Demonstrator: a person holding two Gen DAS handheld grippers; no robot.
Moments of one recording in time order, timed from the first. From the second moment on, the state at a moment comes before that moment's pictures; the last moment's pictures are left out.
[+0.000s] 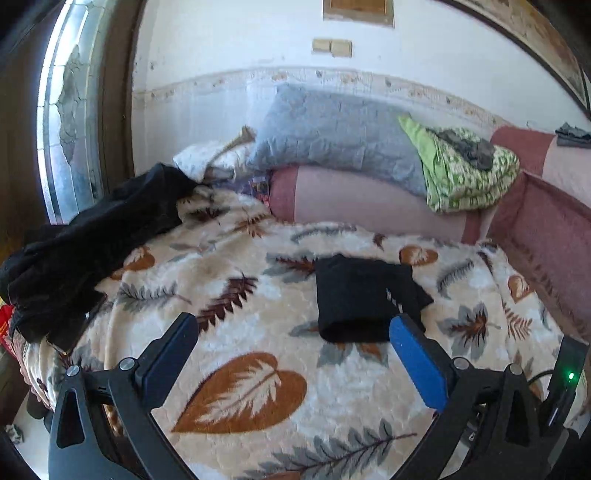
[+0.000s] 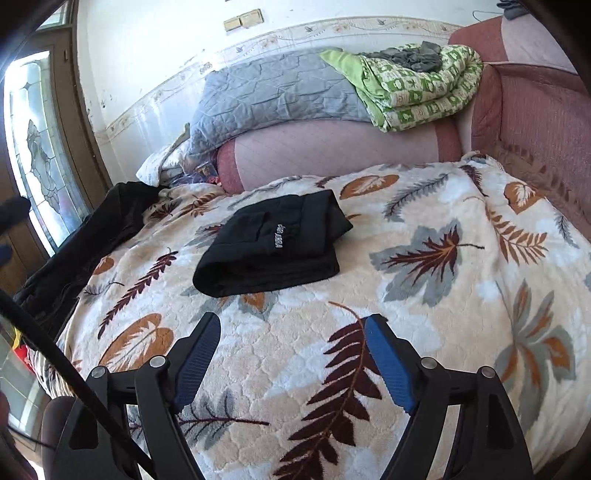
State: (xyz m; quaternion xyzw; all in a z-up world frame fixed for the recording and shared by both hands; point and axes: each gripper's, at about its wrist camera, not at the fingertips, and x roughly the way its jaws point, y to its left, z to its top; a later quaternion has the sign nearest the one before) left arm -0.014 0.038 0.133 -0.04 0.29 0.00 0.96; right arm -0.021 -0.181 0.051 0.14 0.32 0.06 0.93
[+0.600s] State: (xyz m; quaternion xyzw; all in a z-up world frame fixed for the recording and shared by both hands) left arm 0.006 0.012 0.073 -0.02 0.42 -0.03 0.91; right arm -0.007 -0.183 0.023 0.13 0.37 0.02 0.92
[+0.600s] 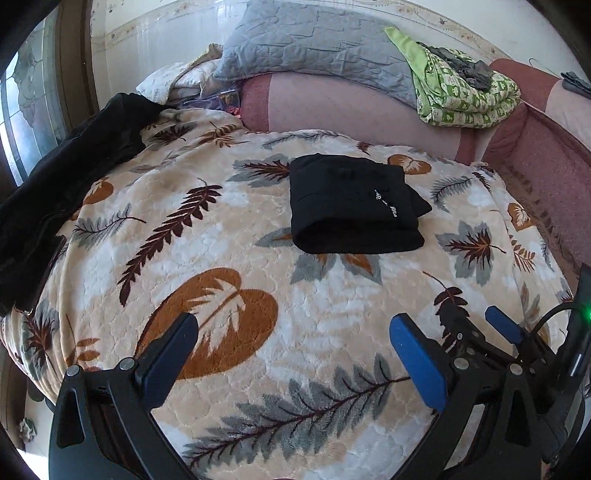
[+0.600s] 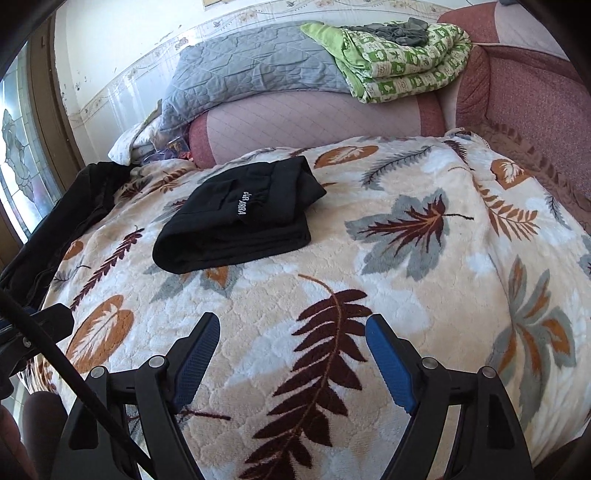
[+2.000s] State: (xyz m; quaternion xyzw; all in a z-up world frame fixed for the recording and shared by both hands) left arm 0.017 0.009 0.041 0.01 0.47 -0.02 0.88; right arm -0.003 -0.173 0.009 0.12 0.40 0.01 0.91
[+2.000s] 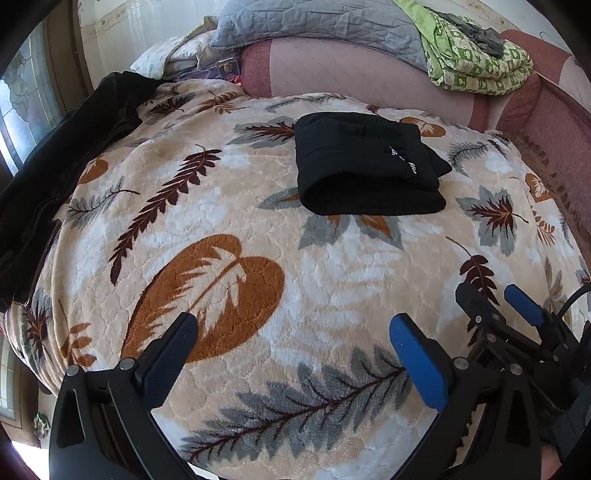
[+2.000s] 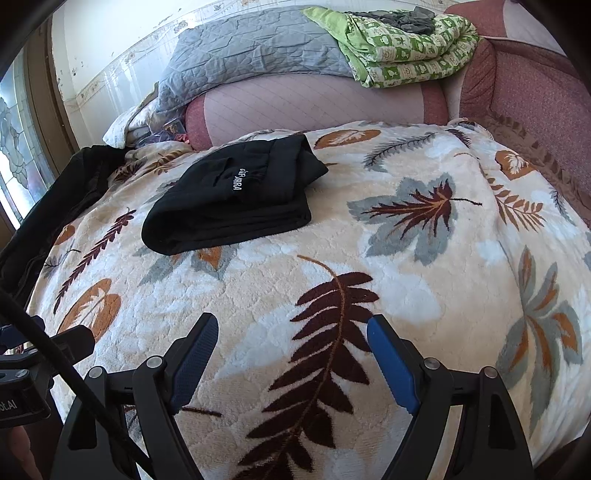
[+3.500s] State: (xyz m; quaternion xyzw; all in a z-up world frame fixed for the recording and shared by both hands) left arm 0.017 0.008 0.029 0.01 0.48 -0.02 0.88; right arm -0.002 -0.168 0.007 0.11 0.40 0.02 0.91
